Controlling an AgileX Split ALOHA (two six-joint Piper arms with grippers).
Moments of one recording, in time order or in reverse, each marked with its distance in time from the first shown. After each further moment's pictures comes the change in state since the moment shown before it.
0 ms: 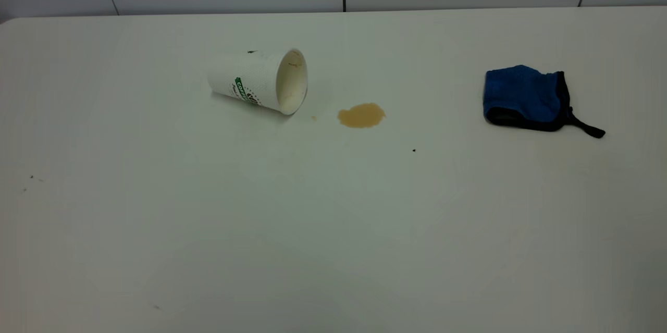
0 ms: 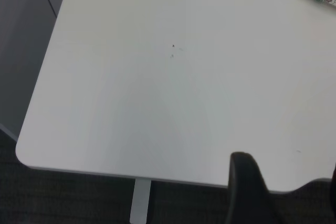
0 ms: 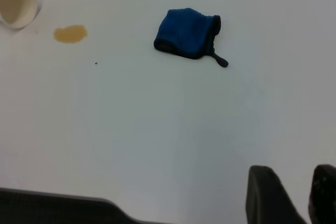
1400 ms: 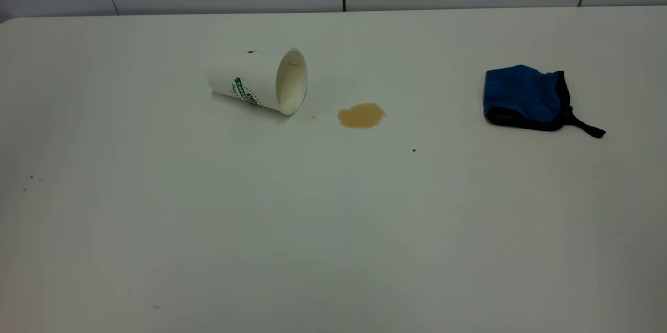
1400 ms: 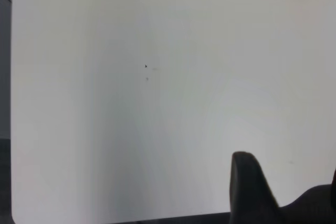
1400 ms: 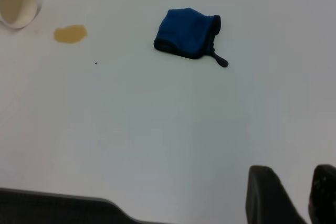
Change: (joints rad) left arm -0.012 0.927 -0.323 -0.092 -0.311 0.199; right arm 0.000 0.000 0.000 0.000 0.000 0.000
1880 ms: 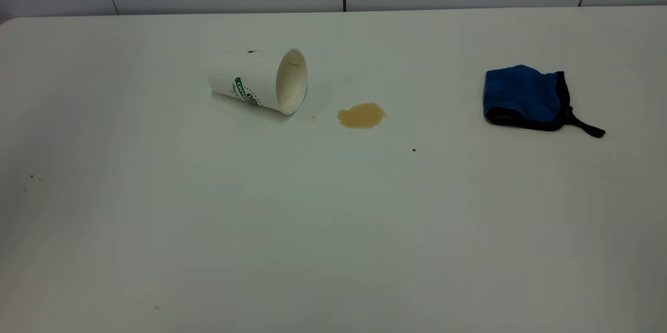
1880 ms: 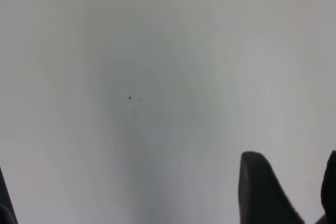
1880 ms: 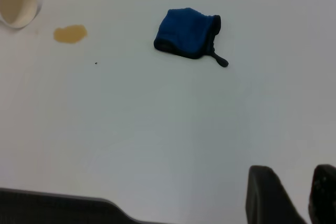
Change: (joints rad) left arm -0.234 0.547 -0.319 0.164 -0.024 -0.104; right arm 0.000 0.000 0.000 0.000 0.000 0.000
